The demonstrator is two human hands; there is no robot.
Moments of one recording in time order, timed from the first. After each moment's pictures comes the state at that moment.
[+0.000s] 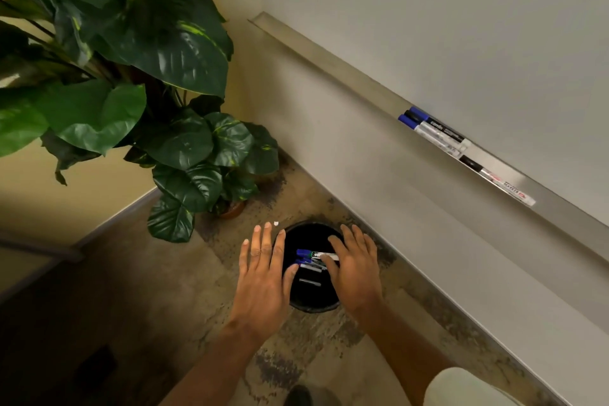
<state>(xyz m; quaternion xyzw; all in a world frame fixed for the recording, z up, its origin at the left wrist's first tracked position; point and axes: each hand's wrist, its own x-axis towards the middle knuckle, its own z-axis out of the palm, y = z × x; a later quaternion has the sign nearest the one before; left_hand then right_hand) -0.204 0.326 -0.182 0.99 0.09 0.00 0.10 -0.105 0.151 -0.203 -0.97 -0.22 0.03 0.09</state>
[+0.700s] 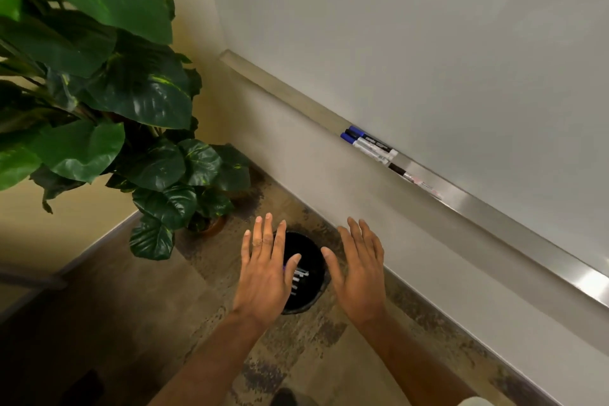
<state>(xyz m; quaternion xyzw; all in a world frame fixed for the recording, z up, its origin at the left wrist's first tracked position) -0.184 0.253 -0.098 0.99 0.05 0.05 0.11 -0.135 0.066 -0.090 -0.95 -0.15 -0.10 0.25</state>
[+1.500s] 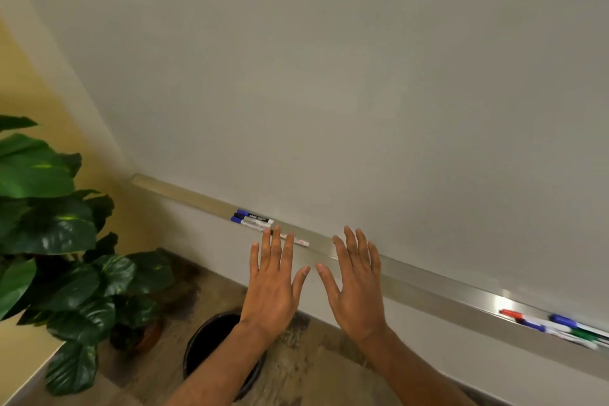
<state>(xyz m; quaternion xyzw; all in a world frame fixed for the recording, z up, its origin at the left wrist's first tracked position) -0.154 0.025 0.089 0.98 -0.13 0.13 0.10 -0.169 -0.152 0.097 -0.95 -0.06 -0.24 0.21</state>
